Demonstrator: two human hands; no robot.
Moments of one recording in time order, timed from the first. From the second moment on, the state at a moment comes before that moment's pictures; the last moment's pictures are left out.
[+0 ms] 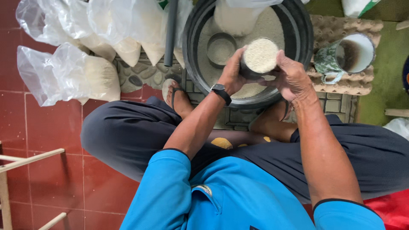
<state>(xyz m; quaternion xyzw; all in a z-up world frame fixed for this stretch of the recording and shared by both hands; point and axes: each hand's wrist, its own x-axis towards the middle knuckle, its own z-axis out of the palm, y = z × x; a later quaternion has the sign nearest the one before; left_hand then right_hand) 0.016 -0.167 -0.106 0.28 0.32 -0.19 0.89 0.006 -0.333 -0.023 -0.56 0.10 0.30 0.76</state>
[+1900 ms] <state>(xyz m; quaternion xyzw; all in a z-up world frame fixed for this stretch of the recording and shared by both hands) 0.035 -0.118 -0.143 0.61 0.31 -0.23 0.69 0.041 -0.374 -0.043 -0.66 0.18 0.01 0.73</state>
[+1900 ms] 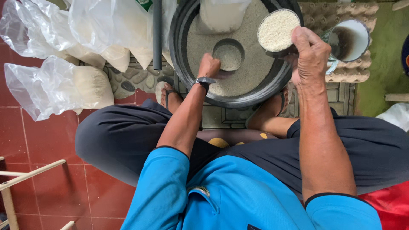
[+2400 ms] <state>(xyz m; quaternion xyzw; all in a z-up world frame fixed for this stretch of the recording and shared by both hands) 0.068 -0.006 -0.001 0.90 0.16 -0.14 0.38 0.044 -0.366 -0.041 -0.72 0.01 -0.07 0.69</state>
